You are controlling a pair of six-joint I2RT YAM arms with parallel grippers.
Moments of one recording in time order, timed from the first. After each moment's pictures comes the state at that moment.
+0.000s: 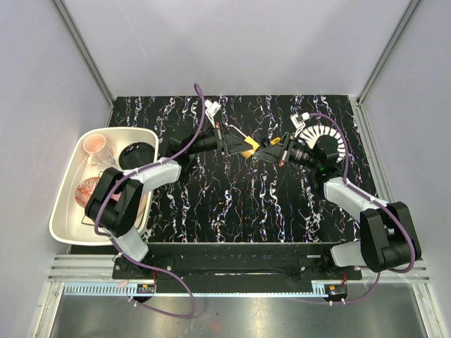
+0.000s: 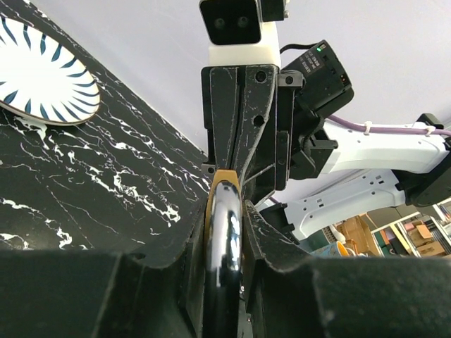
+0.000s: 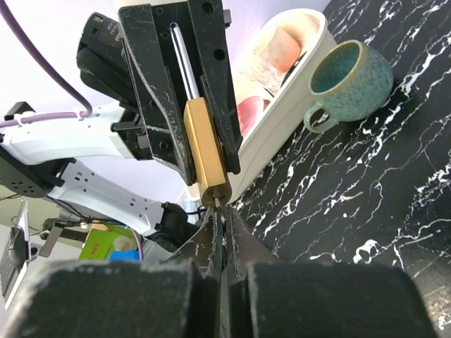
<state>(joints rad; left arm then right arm) -0.51 1.68 0.99 0.91 0.89 -1.00 0.25 1.36 0.68 0.81 -0.93 0.98</state>
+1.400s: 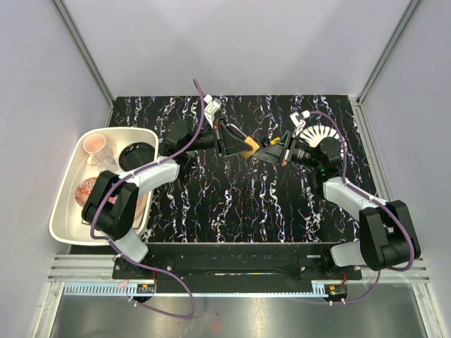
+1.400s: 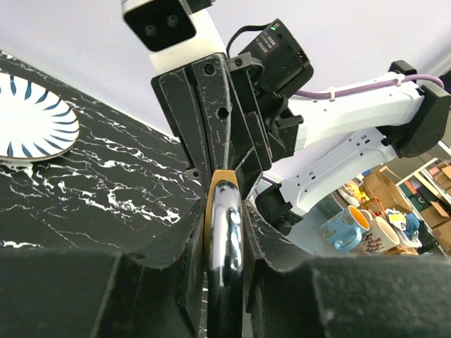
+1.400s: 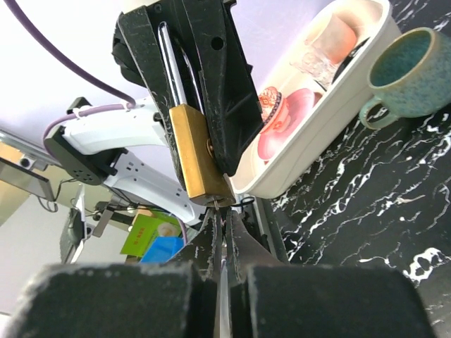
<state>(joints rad) -0.52 1.64 1.02 0.95 1.00 -0.91 0.25 1.37 0.67 0.95 -1.02 1.16</state>
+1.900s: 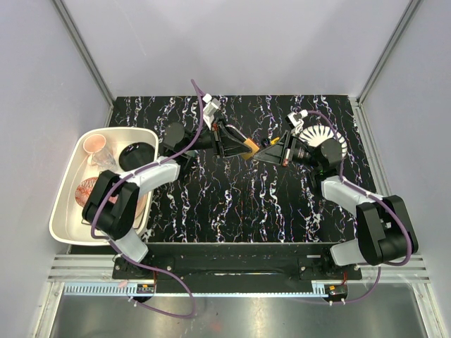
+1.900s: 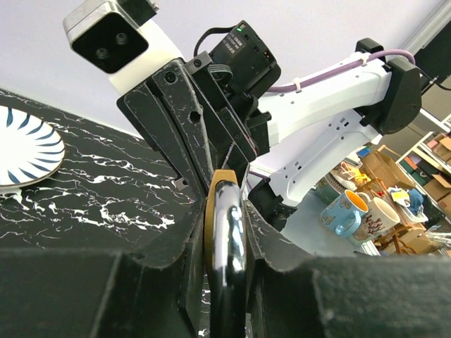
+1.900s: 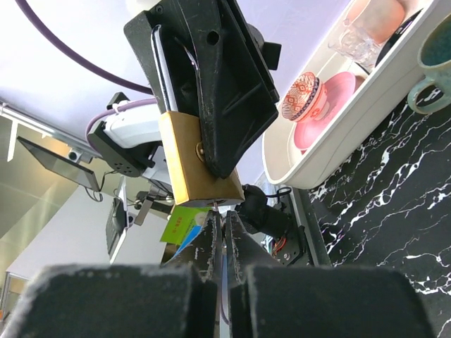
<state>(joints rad) -0.52 1.64 1.01 1.10 1.06 -0.95 0.26 1.41 0.67 1.12 -1.08 1.38</state>
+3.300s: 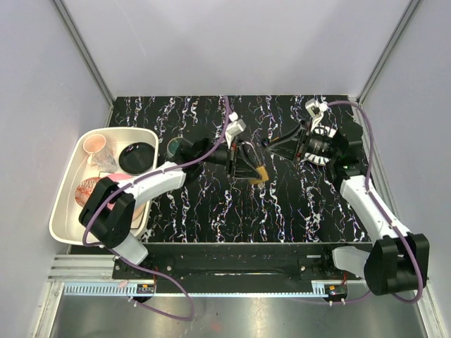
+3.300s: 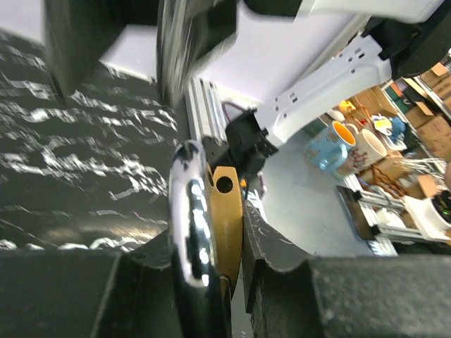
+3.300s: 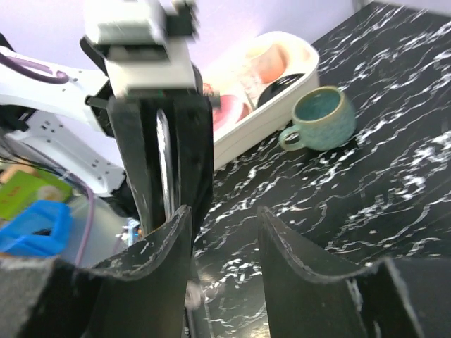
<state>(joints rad) -0.64 1.58 1.03 0.70 1.13 -0.64 0.14 1.20 0.83 0.47 -1.13 0.62</state>
